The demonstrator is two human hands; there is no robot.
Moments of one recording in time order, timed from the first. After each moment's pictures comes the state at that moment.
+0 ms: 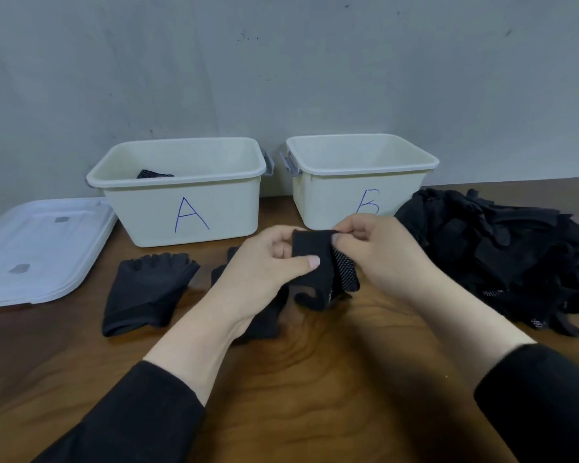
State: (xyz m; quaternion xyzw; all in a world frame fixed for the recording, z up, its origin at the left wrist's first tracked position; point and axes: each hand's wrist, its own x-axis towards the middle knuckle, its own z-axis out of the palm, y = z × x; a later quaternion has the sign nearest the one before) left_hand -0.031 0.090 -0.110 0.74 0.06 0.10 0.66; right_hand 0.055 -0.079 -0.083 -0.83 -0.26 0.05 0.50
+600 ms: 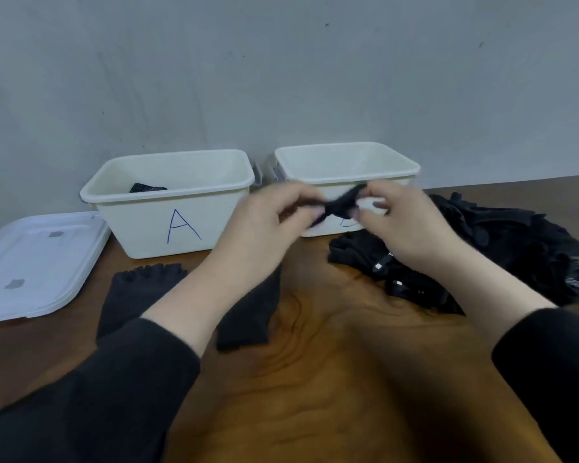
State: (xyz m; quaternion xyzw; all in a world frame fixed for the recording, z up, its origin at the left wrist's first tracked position) left_hand -0.022 0.075 -0.049 0.85 -0.09 0.30 0.42; right_hand 0.072 -0.118 -0.043 -0.84 -0.33 -0.07 0.42
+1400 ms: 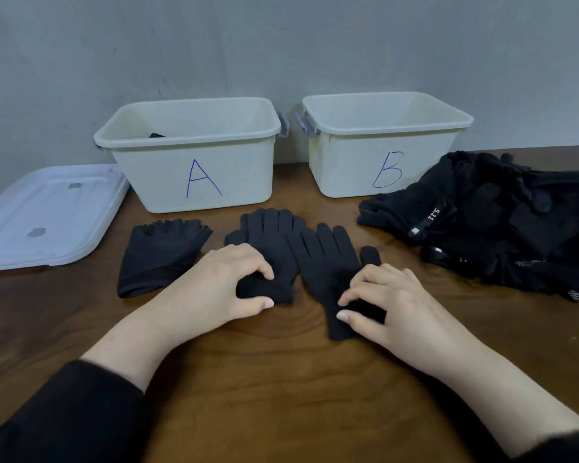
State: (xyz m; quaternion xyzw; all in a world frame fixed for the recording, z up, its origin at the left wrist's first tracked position) left_hand -0.084 0.158 -0.155 0.98 -0.04 0.05 0.20; right_hand 0.013 -0.123 -0.175 -0.86 -0.45 -0.02 0.22
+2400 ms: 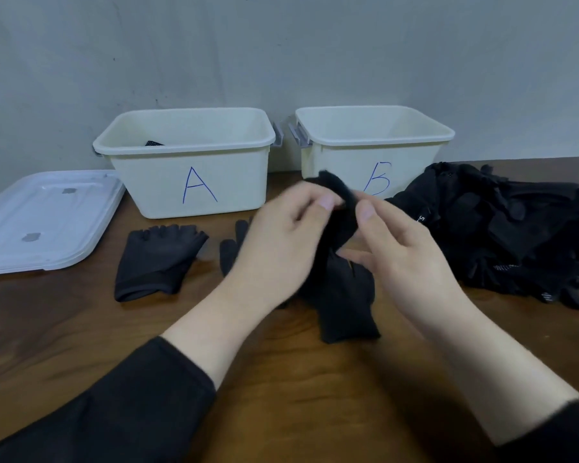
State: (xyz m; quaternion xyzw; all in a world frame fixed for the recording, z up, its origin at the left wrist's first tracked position) left_hand -0.055 0.062 -0.089 0.81 0.01 0.28 0.51; right_hand -0.005 -0.090 -0.100 -0.70 -0.25 0.07 0.66
